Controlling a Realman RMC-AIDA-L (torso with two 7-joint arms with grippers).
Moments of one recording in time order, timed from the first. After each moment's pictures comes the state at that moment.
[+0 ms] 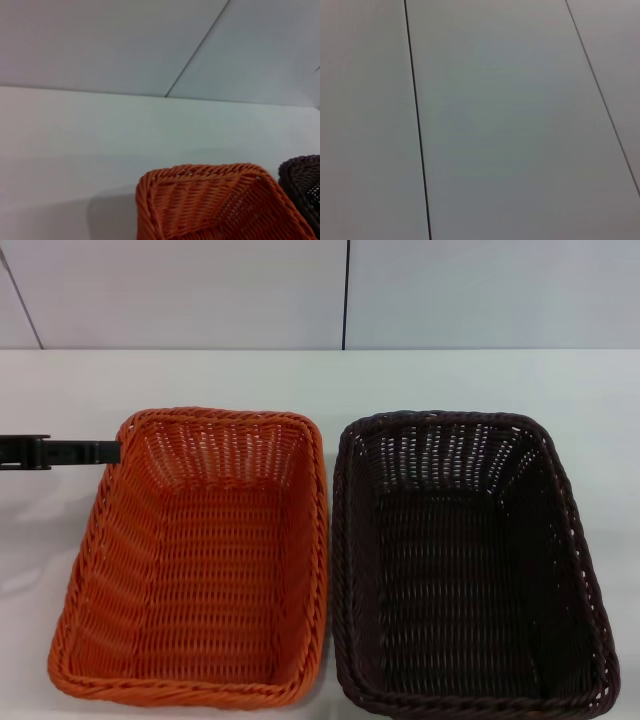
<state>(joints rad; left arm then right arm) -0.43 -1.99 0.70 1.20 2.18 1.59 -2.32 0.37 2.08 -0.33 -0.01 -0.67 -1.57 0.29</state>
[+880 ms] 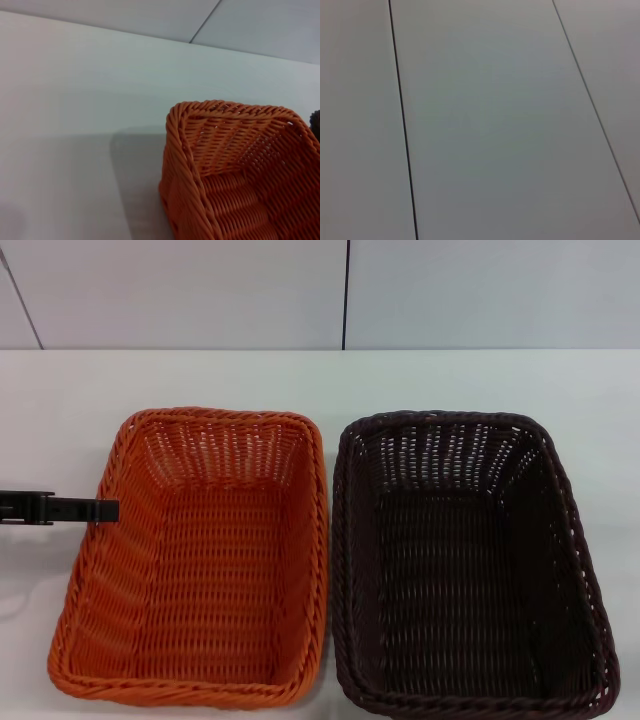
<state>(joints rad) -0.43 -1.99 0.71 1.11 2.29 1.58 -2.30 0.39 2.08 -0.29 -0.01 -0.67 -1.54 0.29</state>
